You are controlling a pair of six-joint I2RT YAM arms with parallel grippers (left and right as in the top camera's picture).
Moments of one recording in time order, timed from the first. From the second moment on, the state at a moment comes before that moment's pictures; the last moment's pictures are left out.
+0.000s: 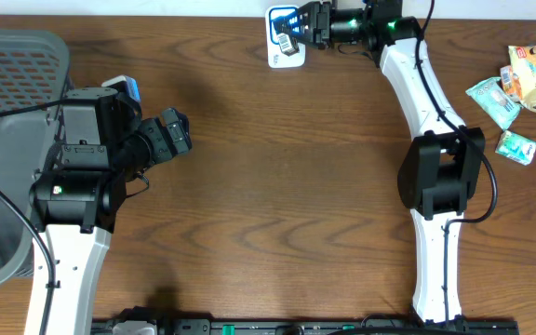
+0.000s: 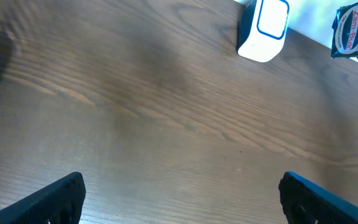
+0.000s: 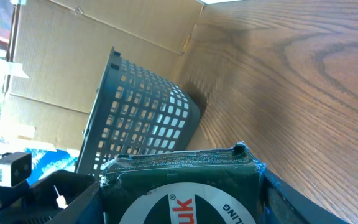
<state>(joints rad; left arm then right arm) -0.04 1.16 1.20 -0.84 0.16 -0.40 0.19 2.44 2.29 -0.43 -1.22 0.54</state>
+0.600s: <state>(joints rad) -0.04 1.16 1.20 -0.84 0.16 -0.40 0.19 2.44 2.29 -0.54 -1.06 0.41</state>
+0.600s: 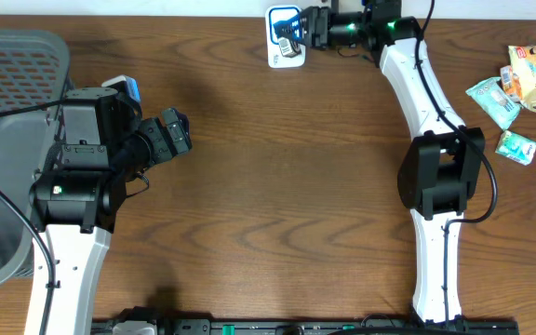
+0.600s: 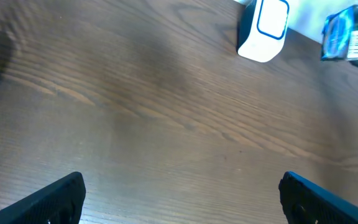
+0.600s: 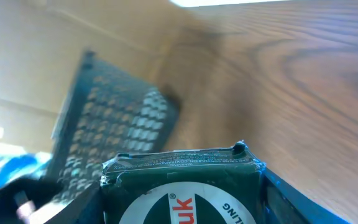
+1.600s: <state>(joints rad) -0.04 1.16 1.20 -0.84 0.16 -0.40 0.47 2.45 2.29 -0.21 0.41 -0.33</state>
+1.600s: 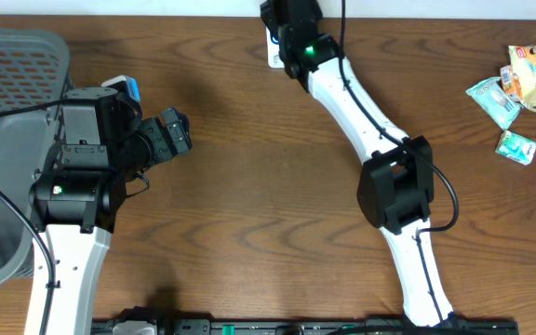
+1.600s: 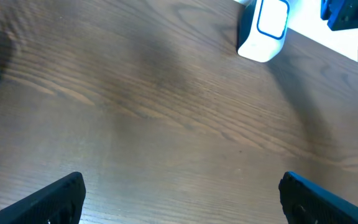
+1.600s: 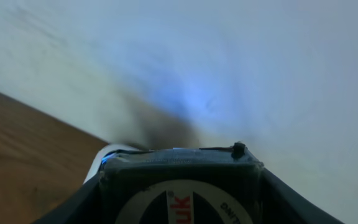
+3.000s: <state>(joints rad) -0.04 1.16 1.20 -0.84 0.16 -0.40 0.45 2.60 2.29 -0.11 0.70 -0.67</state>
